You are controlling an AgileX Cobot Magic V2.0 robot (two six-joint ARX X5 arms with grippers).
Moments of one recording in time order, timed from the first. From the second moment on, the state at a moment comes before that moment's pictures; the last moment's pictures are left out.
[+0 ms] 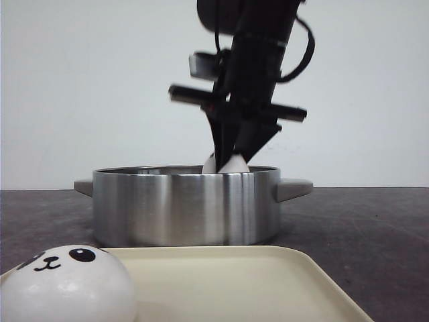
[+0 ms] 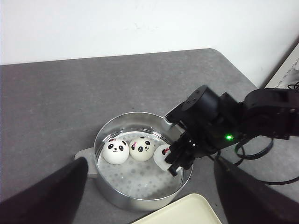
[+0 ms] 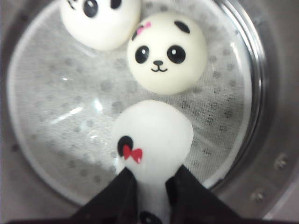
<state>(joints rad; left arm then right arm) -0.56 0.89 1.62 -1.12 -0.01 -0.22 0.71 1.85 1.45 -0.72 0.00 0.34</state>
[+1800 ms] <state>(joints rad) -0.58 0.88 1.47 -1.24 0.00 -0.29 0.73 1.64 1.63 -0.82 0.04 0.25</state>
